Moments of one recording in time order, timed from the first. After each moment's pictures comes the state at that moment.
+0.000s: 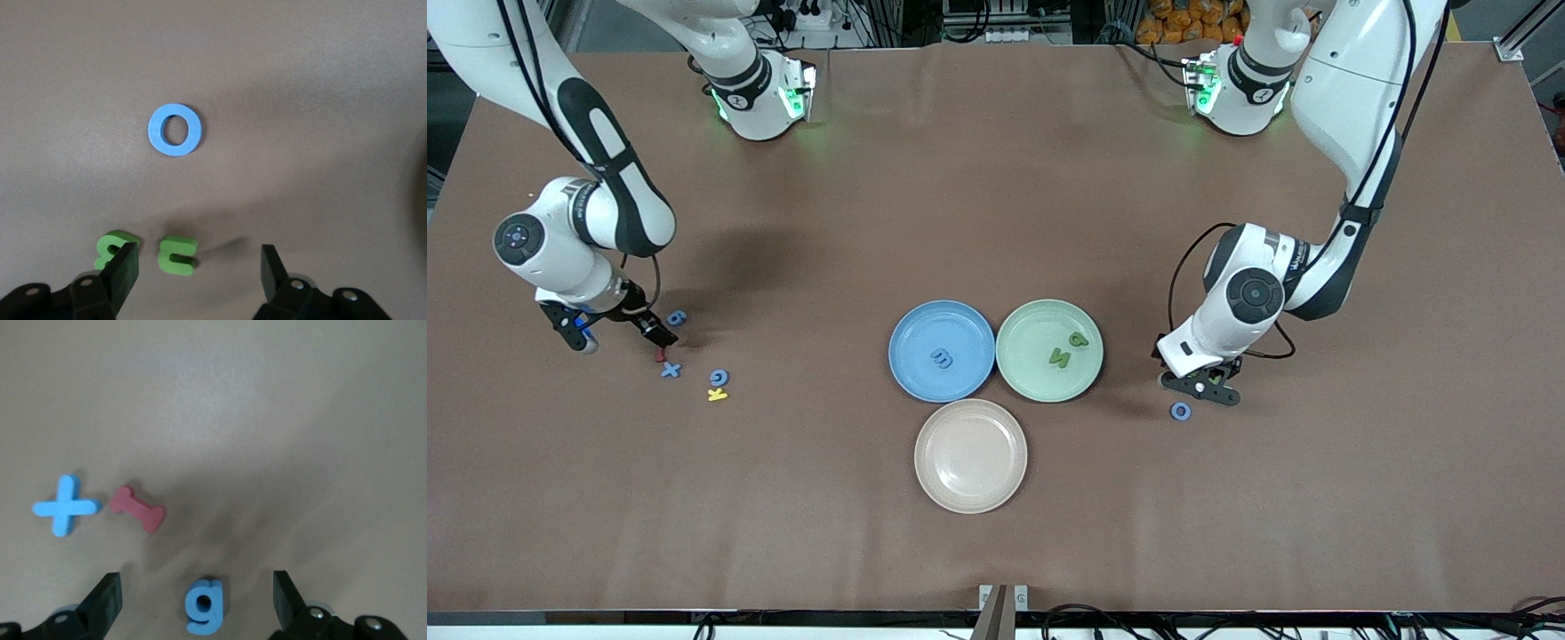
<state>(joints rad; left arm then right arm) -0.23 0.57 -0.11 -1.93 0.14 2.50 -0.12 -0.12 0.35 -0.11 -2.35 0.00 2.72 0.58</state>
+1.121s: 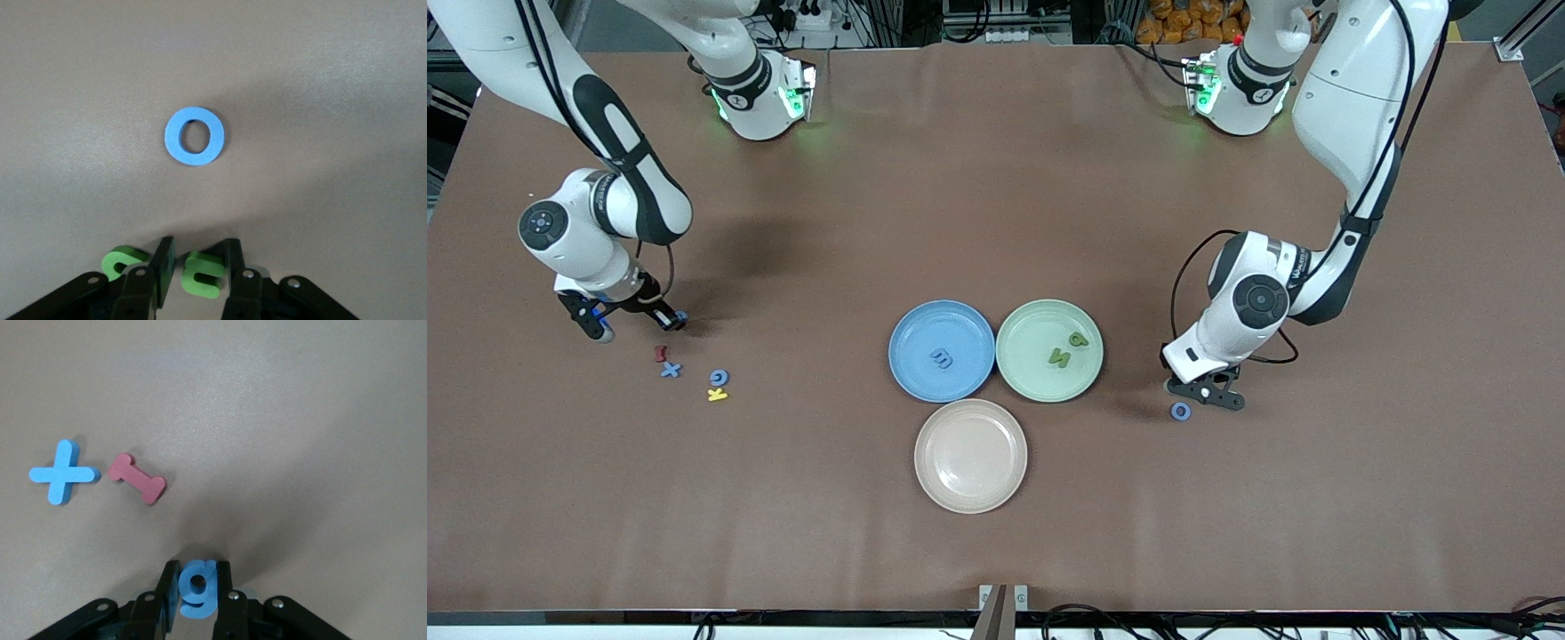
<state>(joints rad) -0.21 0.60 -0.11 -1.93 0.14 2.56 -0.12 -0.12 0.34 -0.10 -2.44 -0.01 2.83 0.57</state>
